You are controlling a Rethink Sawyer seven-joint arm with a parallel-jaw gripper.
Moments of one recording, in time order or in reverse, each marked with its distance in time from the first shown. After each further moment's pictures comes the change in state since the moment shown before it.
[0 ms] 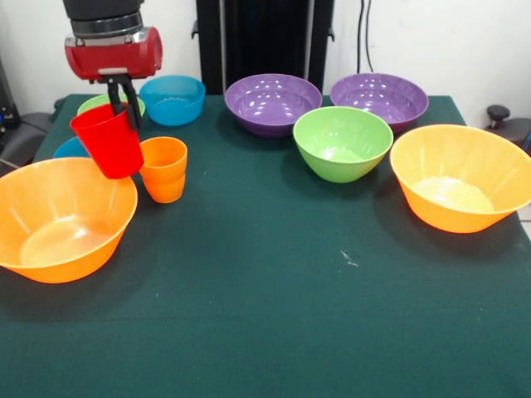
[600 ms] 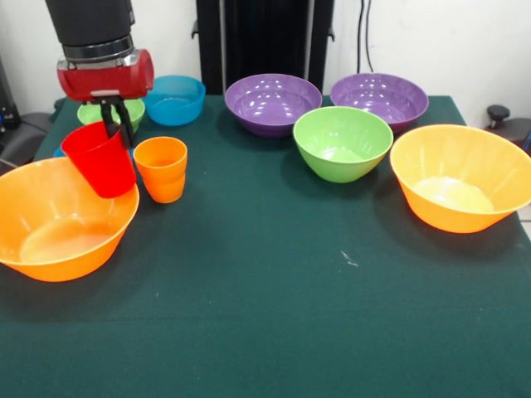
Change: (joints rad) arm -0.010 0.074 0.010 -0.074 -0.039 0.039 0.000
